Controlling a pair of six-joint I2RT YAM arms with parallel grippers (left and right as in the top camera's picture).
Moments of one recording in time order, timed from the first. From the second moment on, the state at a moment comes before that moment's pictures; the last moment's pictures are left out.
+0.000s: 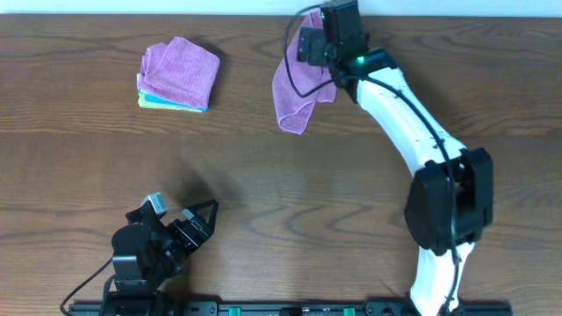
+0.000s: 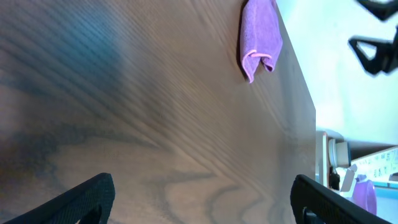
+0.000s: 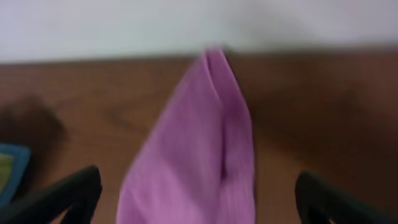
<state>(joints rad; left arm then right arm) 0.00 0.22 0.18 -0.55 0.47 -0.90 0.36 2.06 1.78 -0.48 0.19 0.43</state>
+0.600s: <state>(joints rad) 0.00 0.54 0.53 -0.83 0.39 -0.82 0.22 2.17 1.79 -0.65 -0.06 0.77</state>
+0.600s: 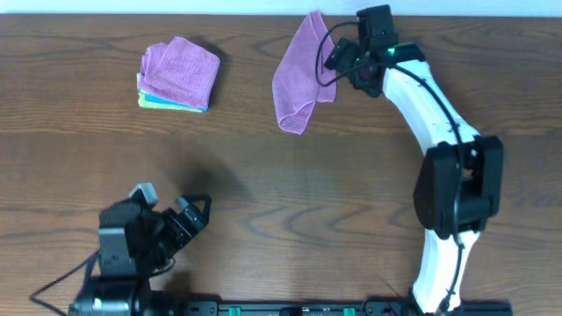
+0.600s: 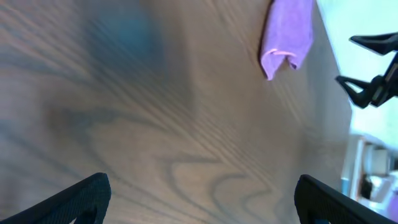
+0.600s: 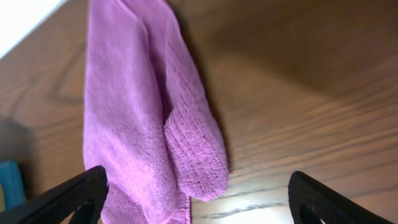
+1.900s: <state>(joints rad) -0.17 1.38 1.19 -0.95 0.40 -0.71 0.22 2.32 1.78 -0.58 -0.17 0.94</state>
